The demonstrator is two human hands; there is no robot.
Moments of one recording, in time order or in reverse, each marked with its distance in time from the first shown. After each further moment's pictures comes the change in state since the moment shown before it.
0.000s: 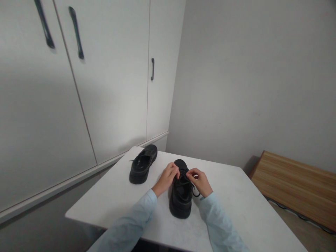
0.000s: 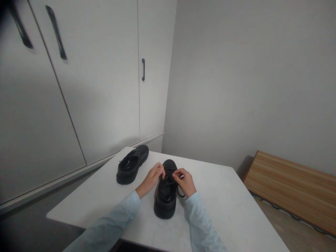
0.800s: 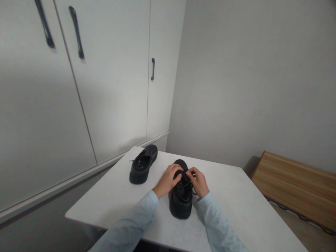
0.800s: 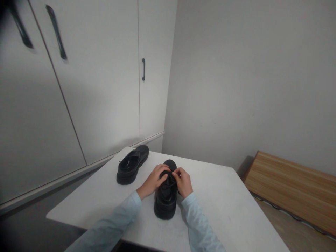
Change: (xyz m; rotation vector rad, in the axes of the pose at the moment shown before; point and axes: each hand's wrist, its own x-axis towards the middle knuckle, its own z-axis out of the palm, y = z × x) left_hand -0.001 -0.009 0.006 0.168 -0.042 0.085; right_hand 0.000 -0.005 0.015 0.064 0.115 -0.006
